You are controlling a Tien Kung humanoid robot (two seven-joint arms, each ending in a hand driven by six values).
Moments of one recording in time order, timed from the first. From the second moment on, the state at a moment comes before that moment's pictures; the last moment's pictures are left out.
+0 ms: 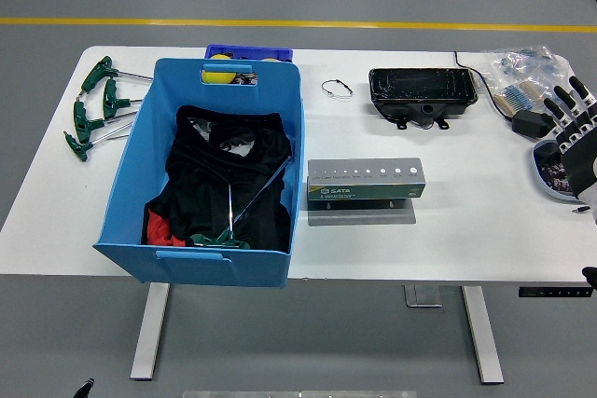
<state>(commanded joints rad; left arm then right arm) -0.12 0.04 -0.87 -0.18 0.43 0.25 -0.04 0.08 -0.19 1.57 1.40 -0.84 0.01 0.06</state>
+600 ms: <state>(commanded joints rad) -0.12 0.04 -0.82 -0.18 0.39 0.25 -0.04 0.08 -0.19 1.56 1.40 -0.83 0.01 0.06</state>
